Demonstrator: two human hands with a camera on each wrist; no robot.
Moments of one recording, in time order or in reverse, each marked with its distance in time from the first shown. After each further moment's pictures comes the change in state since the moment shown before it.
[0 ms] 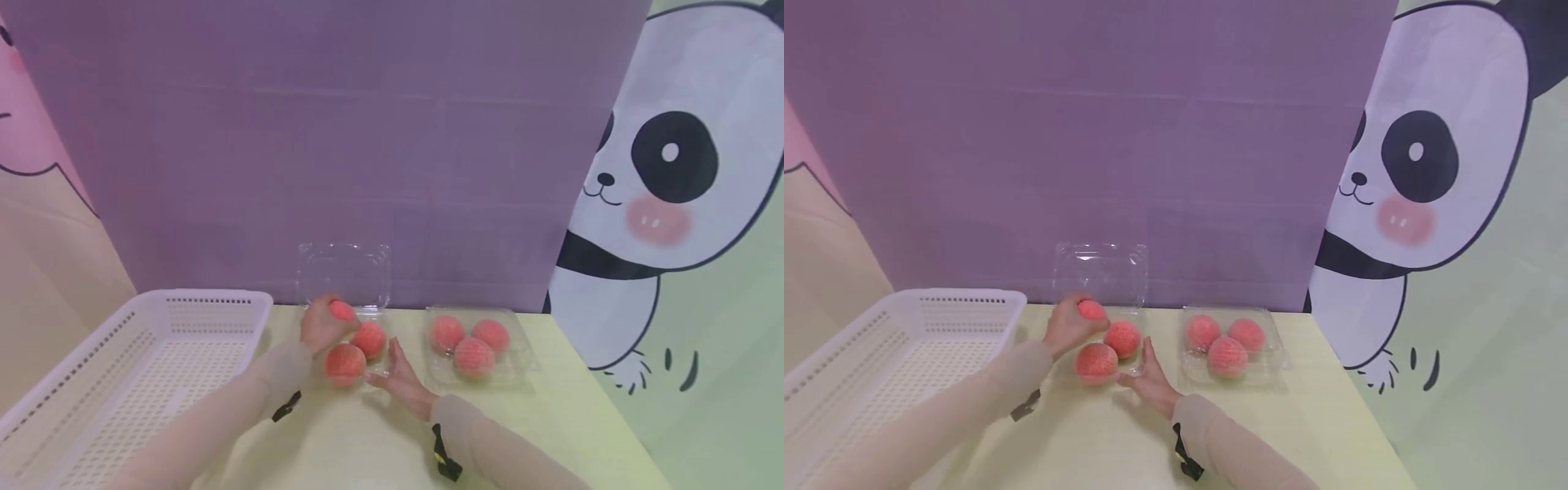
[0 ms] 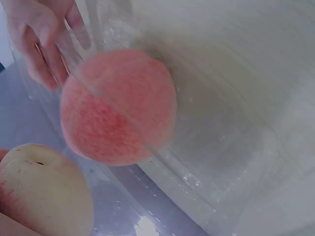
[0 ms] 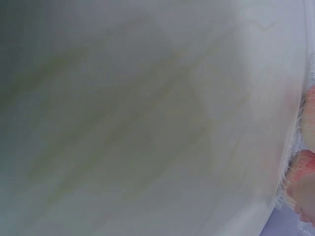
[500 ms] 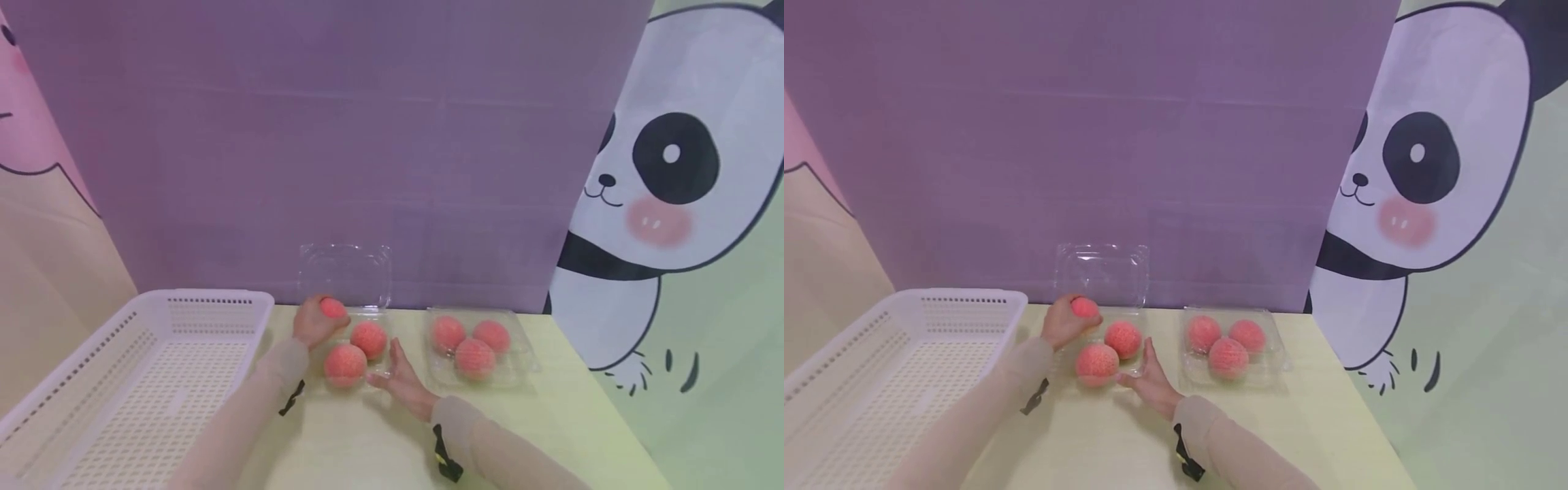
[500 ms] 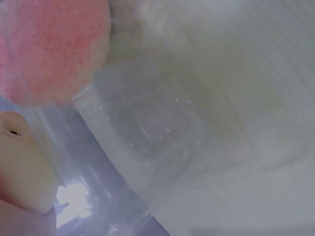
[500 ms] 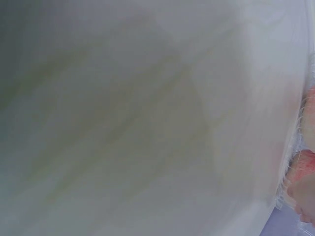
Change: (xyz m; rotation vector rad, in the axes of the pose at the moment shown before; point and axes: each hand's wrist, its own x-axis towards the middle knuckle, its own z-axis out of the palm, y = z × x) left_hand 0.037 -0.039 0.004 0.077 0.051 0.066; right_hand 0.002 0.002 -0.001 -0.016 0.013 -0.005
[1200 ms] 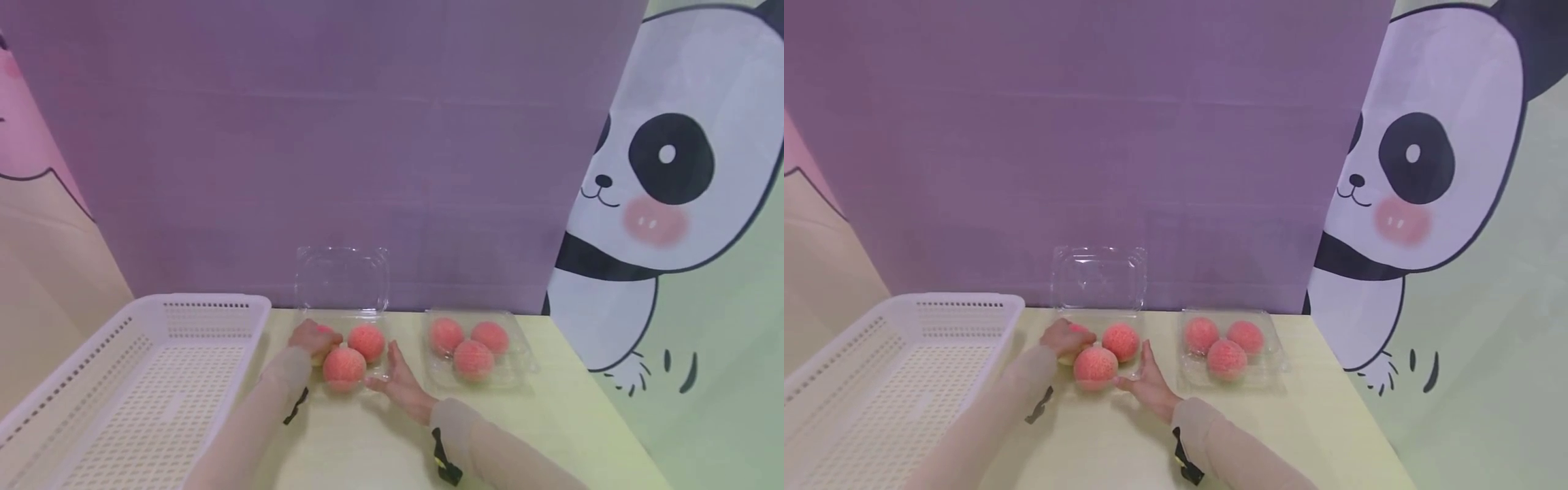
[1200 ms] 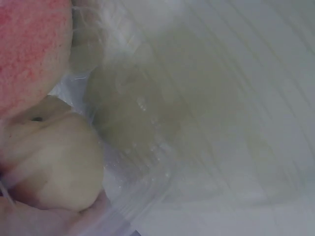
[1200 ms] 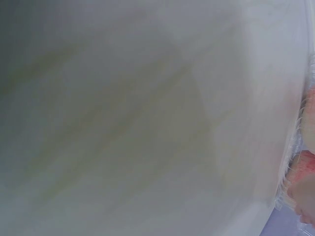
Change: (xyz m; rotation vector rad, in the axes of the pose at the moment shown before) left_hand -0.004 -0.025 0.013 0.013 -0.164 -0.262; right_hand -0.002 -0.003 0.001 -0.006 -0.012 0.027
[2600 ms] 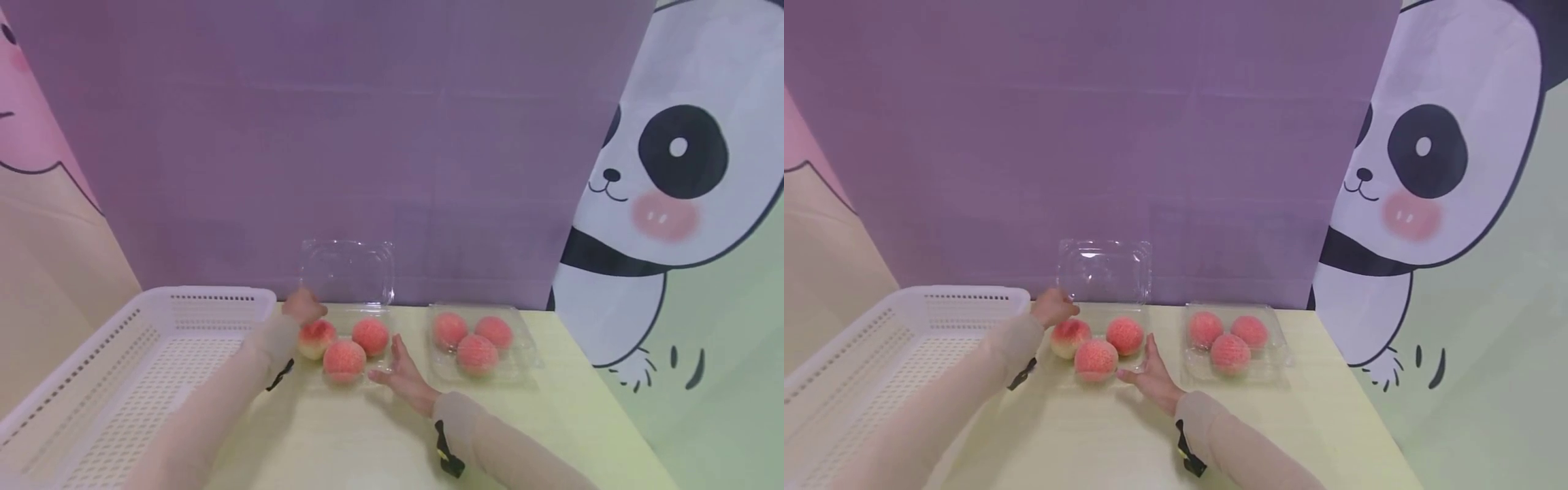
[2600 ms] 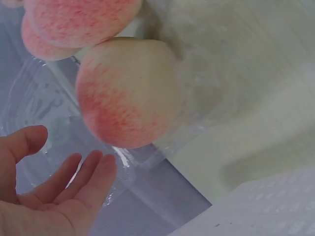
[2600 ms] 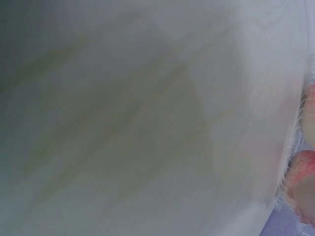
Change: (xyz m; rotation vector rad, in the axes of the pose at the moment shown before) left_hand -0.009 0.040 -0.060 0.276 0.002 0.157; right_hand 0.001 0.002 -0.001 0.017 -0.001 -0.011
